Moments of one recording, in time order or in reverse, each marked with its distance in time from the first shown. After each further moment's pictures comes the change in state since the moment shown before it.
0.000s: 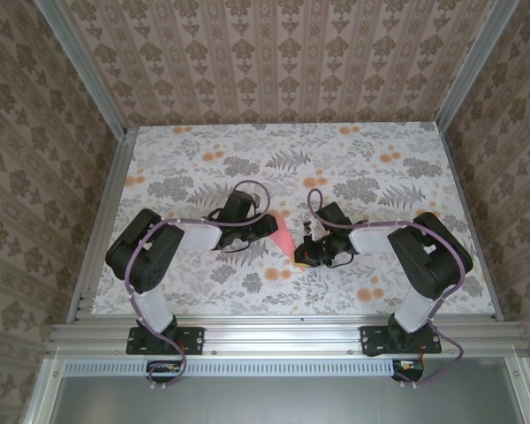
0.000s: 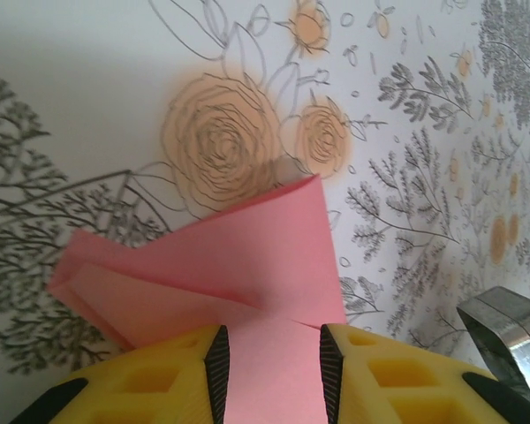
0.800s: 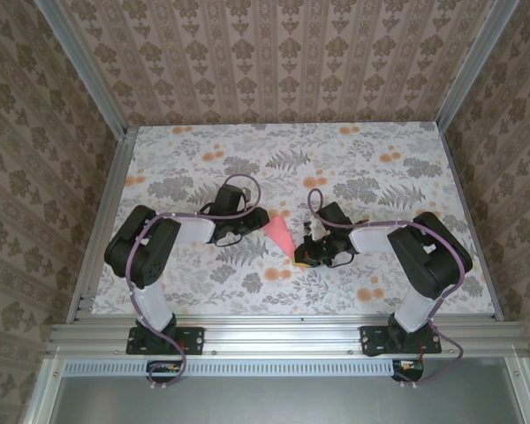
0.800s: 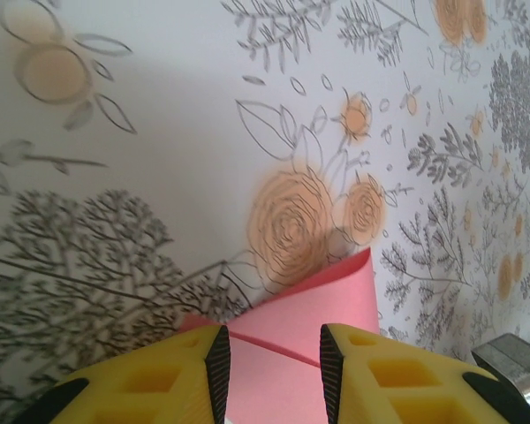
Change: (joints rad) left arm 0.101 0.021 0.018 0.000 0.046 0.047; right arm -0.003 0.002 0.000 0.000 -0.007 0.000
